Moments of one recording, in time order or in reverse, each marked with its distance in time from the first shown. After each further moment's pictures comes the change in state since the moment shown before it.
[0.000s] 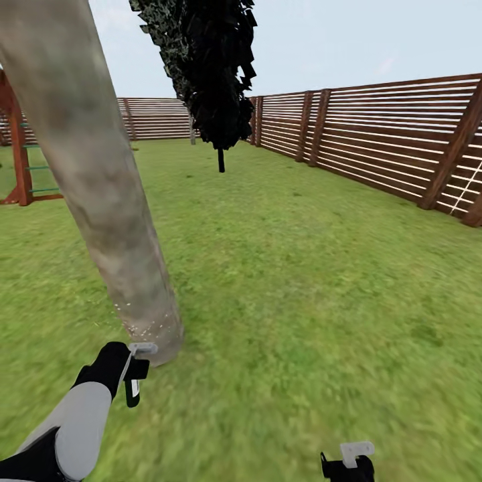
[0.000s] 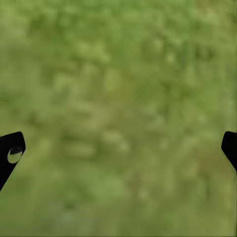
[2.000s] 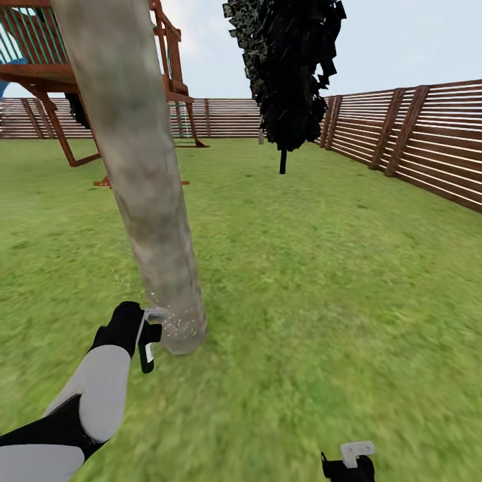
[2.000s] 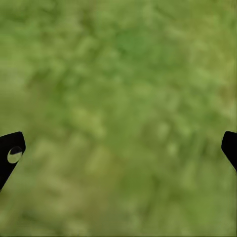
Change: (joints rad) left arm -0.145 -0.093 -0.013 -0.124 -0.014 0.221 -0.005; right arm 0.000 -0.002 0.000 -0.001 0.001 0.001 -0.001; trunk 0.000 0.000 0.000
